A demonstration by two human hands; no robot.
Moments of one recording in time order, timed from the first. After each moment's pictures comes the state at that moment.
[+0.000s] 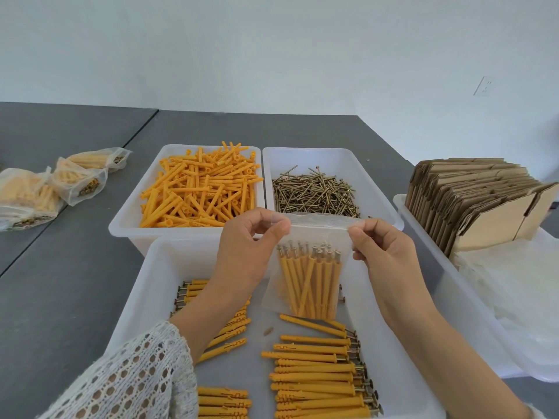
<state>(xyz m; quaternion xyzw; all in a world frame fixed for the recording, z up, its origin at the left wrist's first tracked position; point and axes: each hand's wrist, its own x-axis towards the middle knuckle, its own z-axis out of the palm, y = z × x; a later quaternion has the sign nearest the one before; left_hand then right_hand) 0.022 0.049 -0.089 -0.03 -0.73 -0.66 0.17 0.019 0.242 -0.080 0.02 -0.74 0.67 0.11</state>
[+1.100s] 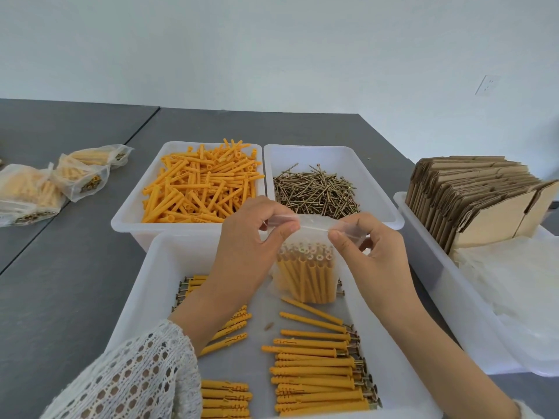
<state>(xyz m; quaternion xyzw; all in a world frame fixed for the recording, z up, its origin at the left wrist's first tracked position) 0.033 0.049 -0.077 -0.14 -0.81 -0.51 0.26 0.029 0.232 -0.073 0.14 -0.82 0.52 0.17</state>
